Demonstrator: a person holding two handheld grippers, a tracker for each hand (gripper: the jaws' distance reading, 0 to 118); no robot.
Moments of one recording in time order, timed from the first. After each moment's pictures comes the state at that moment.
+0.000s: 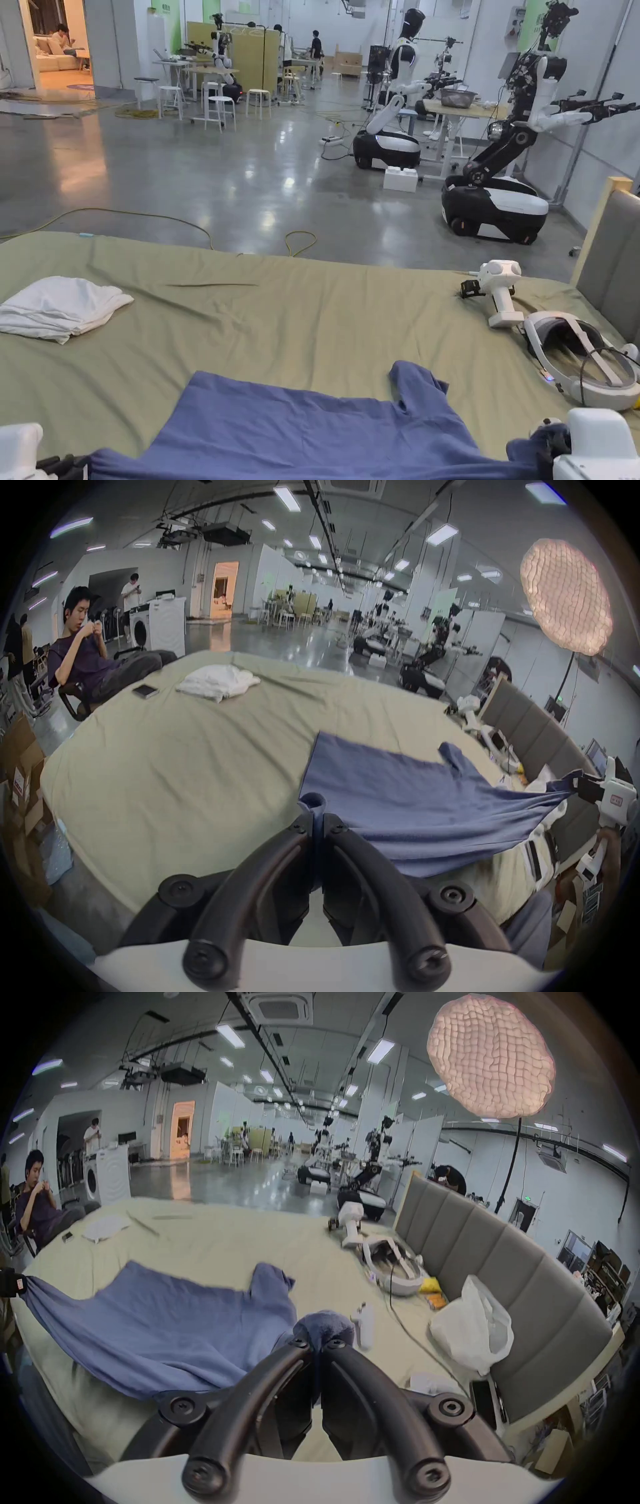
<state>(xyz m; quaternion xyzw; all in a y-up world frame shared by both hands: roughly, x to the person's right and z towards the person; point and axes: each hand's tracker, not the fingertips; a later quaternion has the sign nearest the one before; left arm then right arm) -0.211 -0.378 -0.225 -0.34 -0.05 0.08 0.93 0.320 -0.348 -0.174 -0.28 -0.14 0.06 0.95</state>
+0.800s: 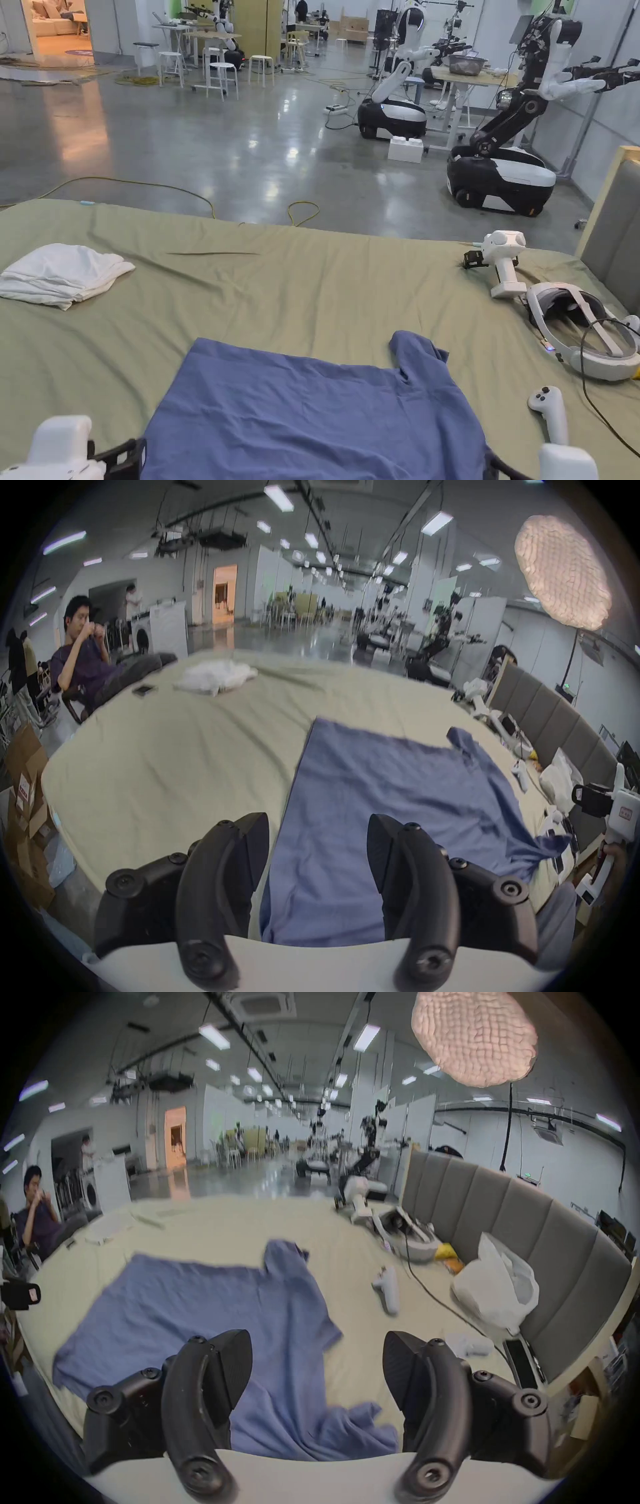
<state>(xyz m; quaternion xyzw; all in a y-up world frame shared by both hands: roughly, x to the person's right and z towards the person) -0.176 -0.406 -0.235 -0.30 -0.04 0.05 0.95 0.285 -0.392 -0.160 -0.23 -0.13 0.00 0.96</state>
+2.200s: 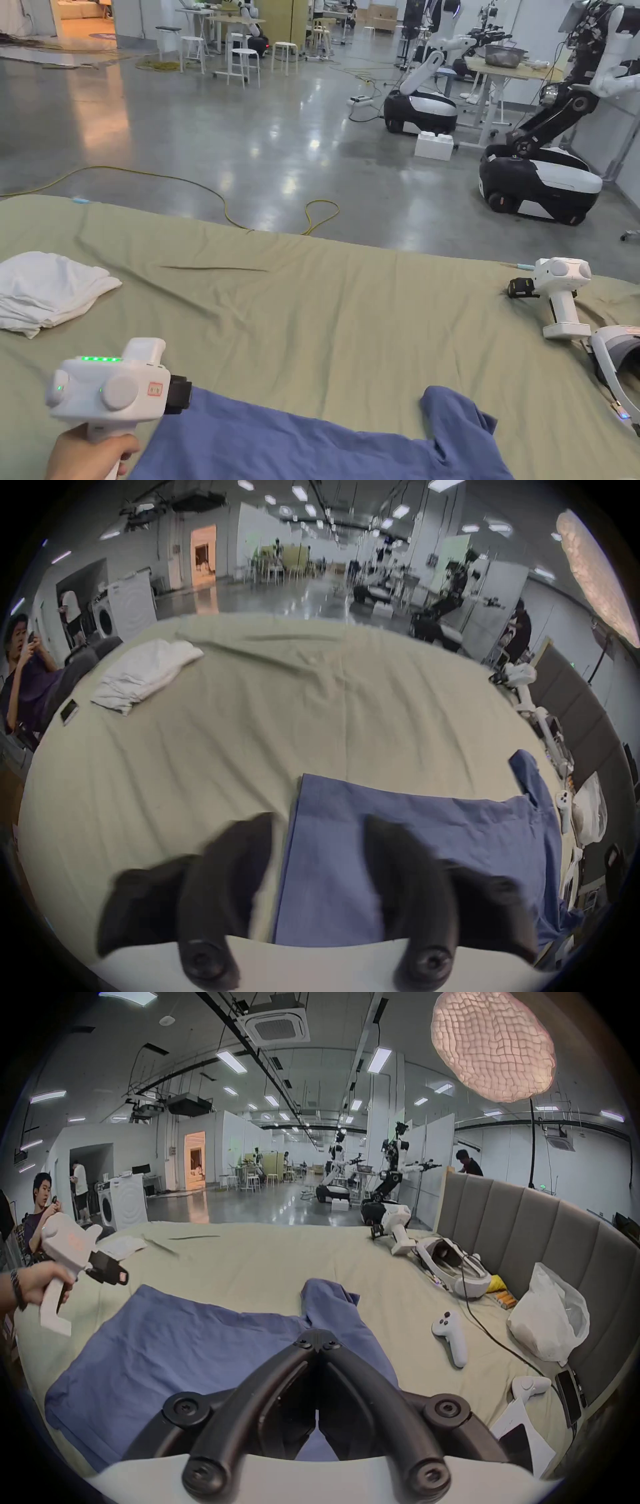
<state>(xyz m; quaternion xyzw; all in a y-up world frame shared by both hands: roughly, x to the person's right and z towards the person) -0.146 -0.494 -0.591 -0.47 -0.06 0.03 0.88 0.270 -0.448 -0.284 -0.20 -0.10 0.01 0.97</state>
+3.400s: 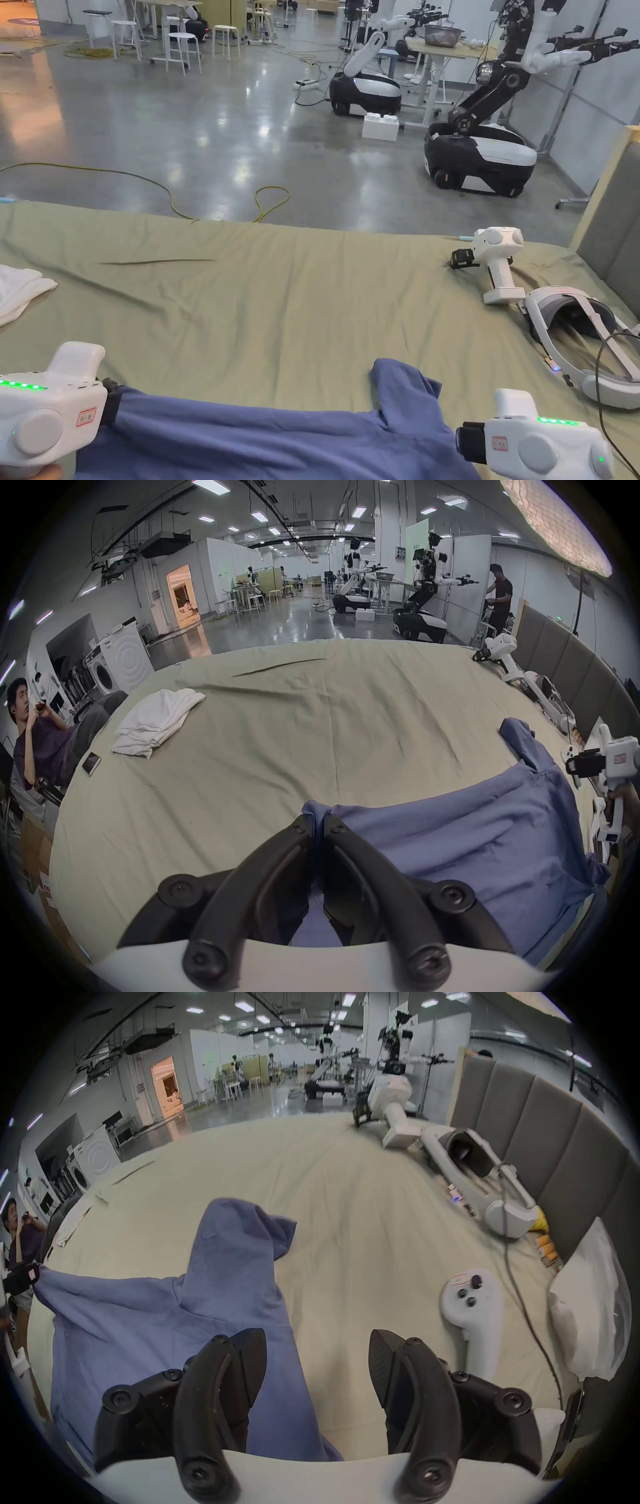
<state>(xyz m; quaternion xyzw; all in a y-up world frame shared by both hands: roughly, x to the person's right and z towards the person) -0.127 -0.433 -0.500 -0.39 -0.08 -0.06 0.91 0.427 -0.504 -0.446 -0.46 -0.08 -0.06 0.88</state>
